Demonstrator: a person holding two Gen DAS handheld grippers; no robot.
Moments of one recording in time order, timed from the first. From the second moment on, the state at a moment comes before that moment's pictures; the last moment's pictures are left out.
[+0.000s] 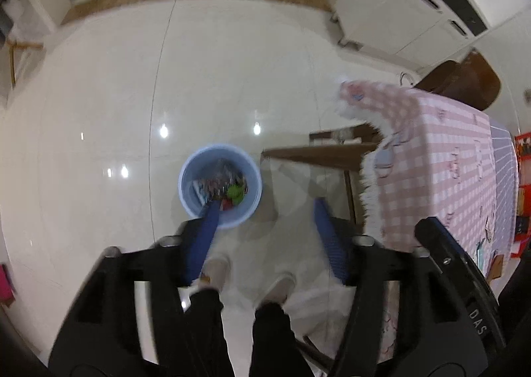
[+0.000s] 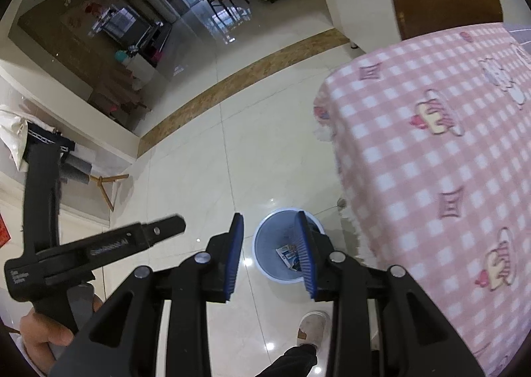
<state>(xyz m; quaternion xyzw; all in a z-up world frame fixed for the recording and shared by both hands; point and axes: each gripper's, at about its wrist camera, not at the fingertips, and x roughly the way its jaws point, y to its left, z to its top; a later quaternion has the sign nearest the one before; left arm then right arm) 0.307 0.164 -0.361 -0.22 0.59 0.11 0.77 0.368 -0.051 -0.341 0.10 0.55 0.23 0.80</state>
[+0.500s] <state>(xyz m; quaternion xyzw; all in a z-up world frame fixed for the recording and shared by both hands) 0.354 -0.110 -0.314 -0.09 0.58 -0.10 0.80 0.341 -0.293 -0.296 0.15 0.49 0.06 0.86</state>
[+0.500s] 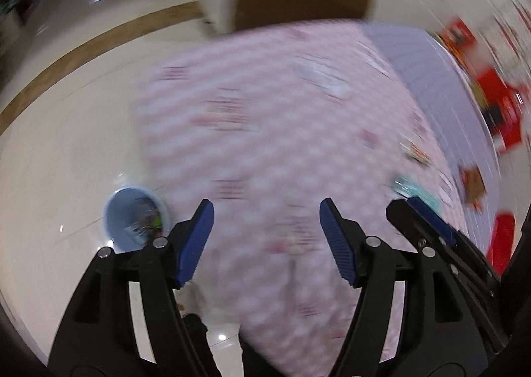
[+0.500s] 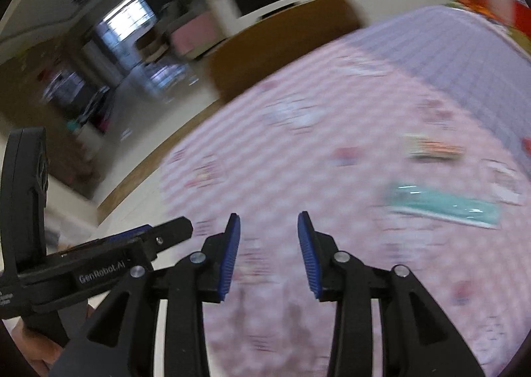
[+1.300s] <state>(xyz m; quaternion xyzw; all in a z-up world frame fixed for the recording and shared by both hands) 0.428 -0.349 -0.371 -0.05 0.60 -0.12 0.79 0.340 -0.588 -0.340 0.19 0.42 -0.15 0.87</state>
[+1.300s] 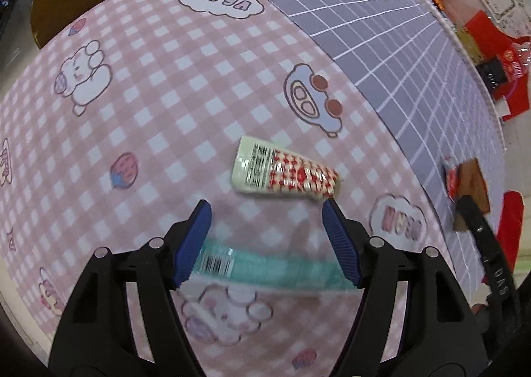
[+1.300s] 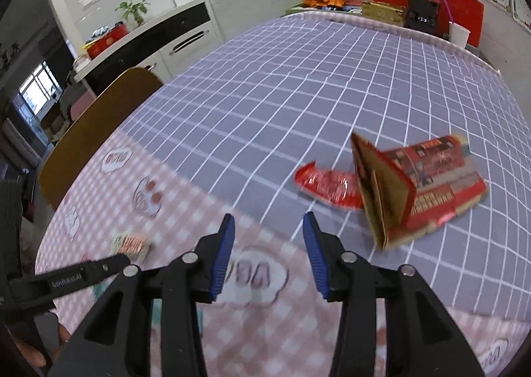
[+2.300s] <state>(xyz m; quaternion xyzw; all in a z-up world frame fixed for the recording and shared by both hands) 0.429 -0.390 -0.372 0.04 0.54 -0.19 0.82 0.386 -0.619 -0.379 0.13 0.45 -0.21 0.86</state>
